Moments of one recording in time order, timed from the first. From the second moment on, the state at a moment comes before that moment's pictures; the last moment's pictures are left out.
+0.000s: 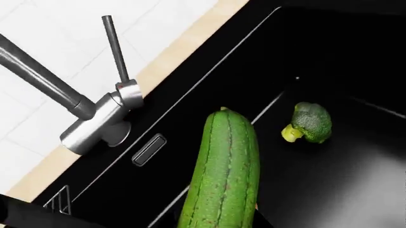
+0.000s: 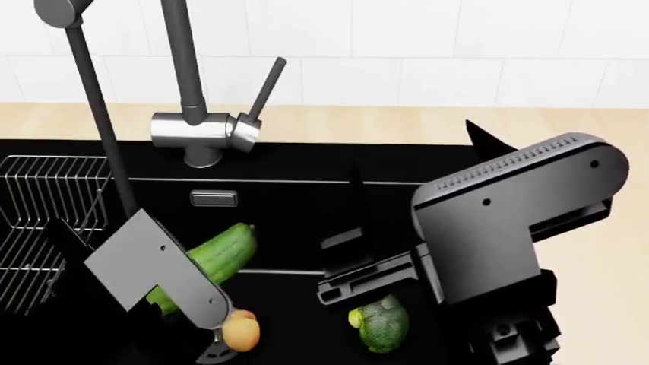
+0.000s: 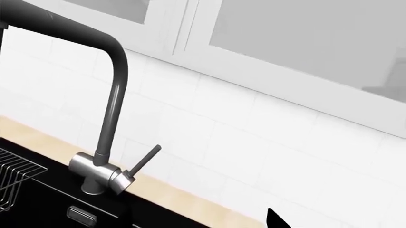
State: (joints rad) left arm -0.88 -0.43 0.60 0.55 -0.55 -1.45 -0.08; right arm 0.65 0.51 -0.18 -0.81 0.63 1.09 0.29
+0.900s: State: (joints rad) left arm -1.20 -0.60 0.21 0.69 -1.71 -1.44 -0.97; right arm 0.73 0.46 -0.36 -0.44 0.66 1.14 0.15
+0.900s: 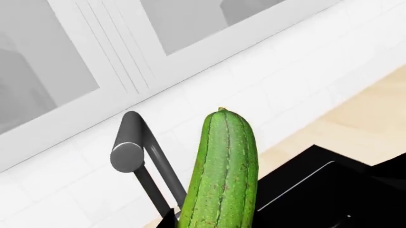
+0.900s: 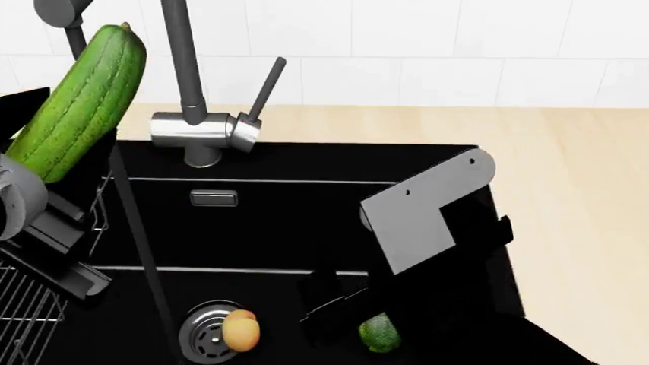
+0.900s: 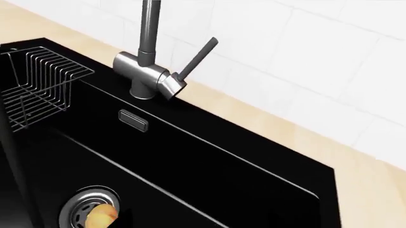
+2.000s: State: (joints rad) left arm -1.21 -0.61 0.27 0.68 -1.67 -1.38 -0.90; right arm 0.85 0.29 -0.64 0.33 0.44 0.83 -0.02
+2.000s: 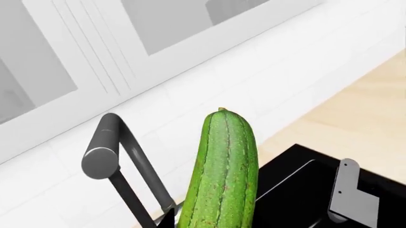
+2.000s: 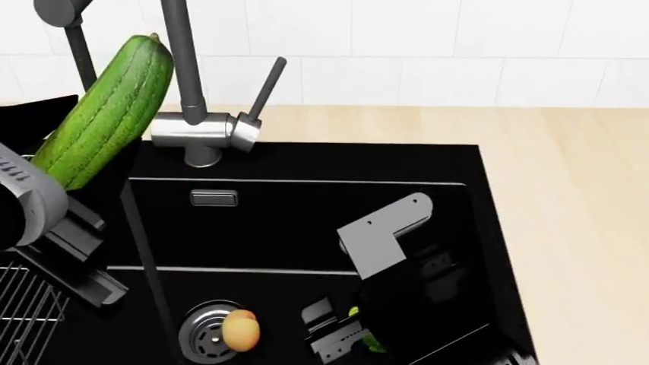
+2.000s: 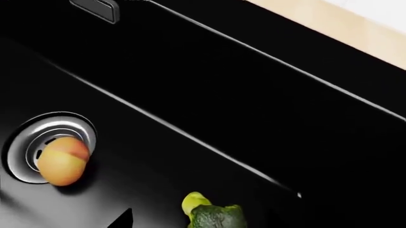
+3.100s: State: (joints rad) left arm -1.23 -0.64 0.33 0.70 -1.72 -1.33 -0.91; right arm 0.99 0.07 -0.69 1.20 0.33 0.35 -0.15
